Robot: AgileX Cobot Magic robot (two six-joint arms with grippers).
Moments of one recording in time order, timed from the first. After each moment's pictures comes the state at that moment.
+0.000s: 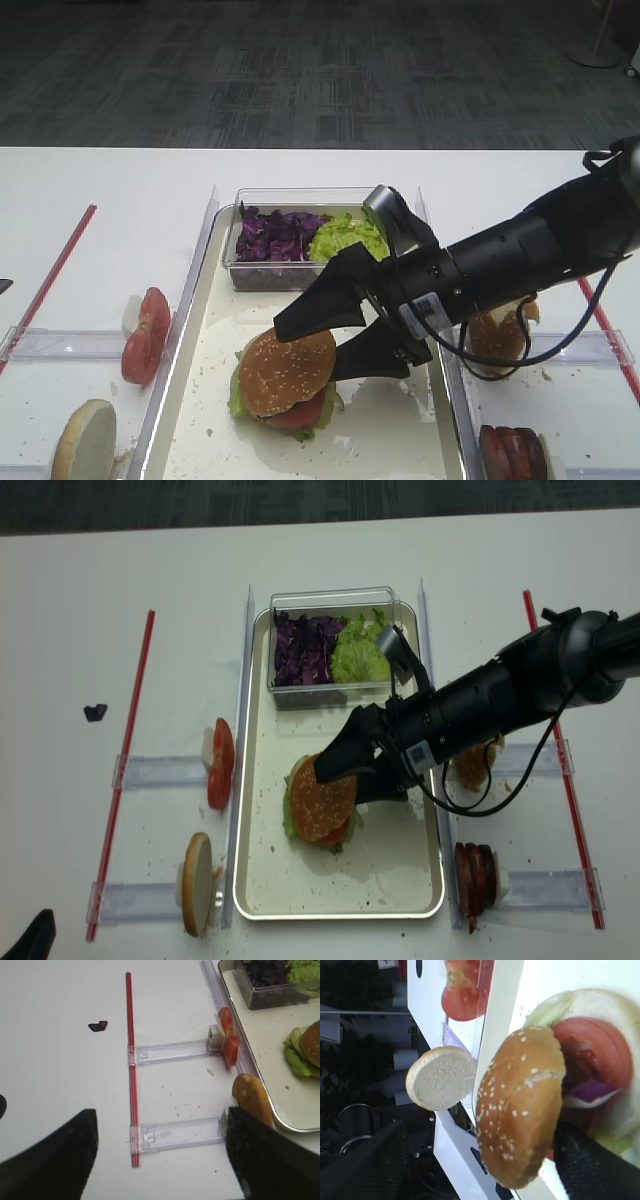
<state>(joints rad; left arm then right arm) -0.01 -0.02 -0.49 0.00 1.18 0.02 0.31 1.97 -0.86 1.56 1.15 -1.13</state>
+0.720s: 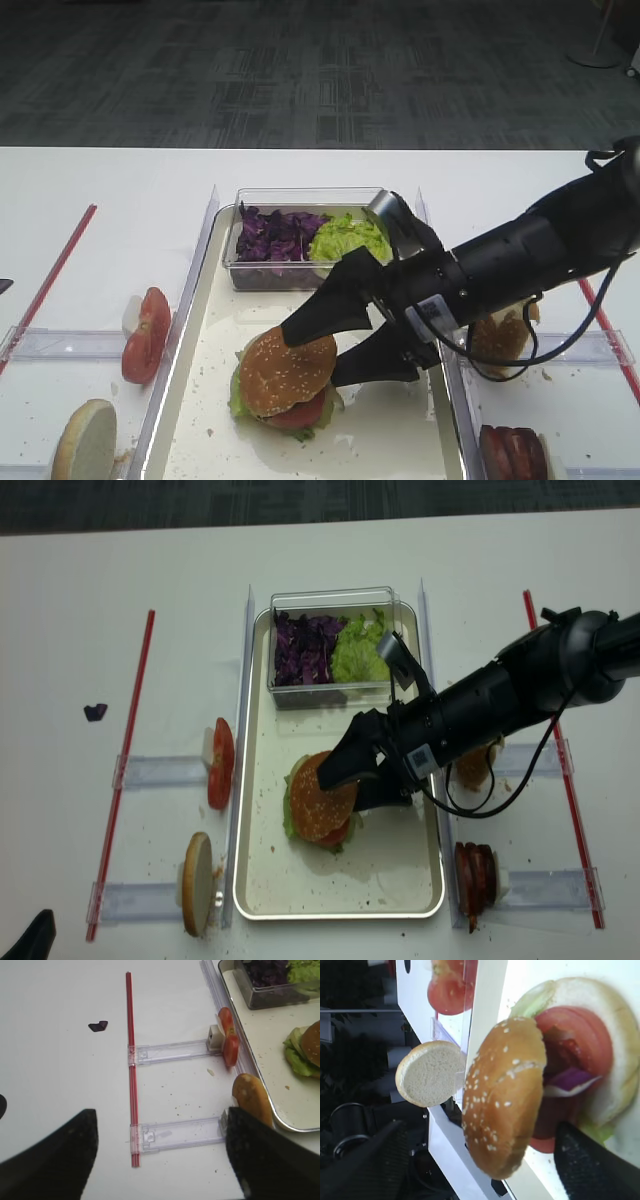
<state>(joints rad) -0.01 -0.02 -0.49 0.00 1.18 0.02 0.31 1.97 -0.86 1.52 1.13 -1.10</state>
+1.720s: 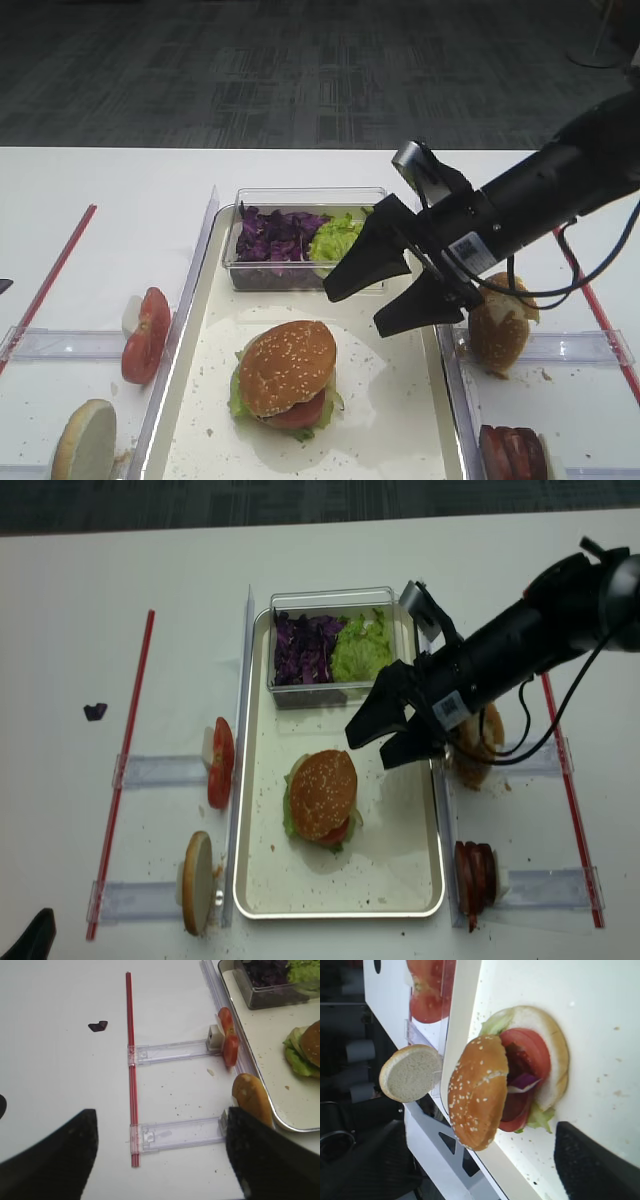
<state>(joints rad) -0.01 -0.02 -0.49 -0.01 1.18 0.02 0.21 1.91 -1.01 1.24 1.16 -0.86</state>
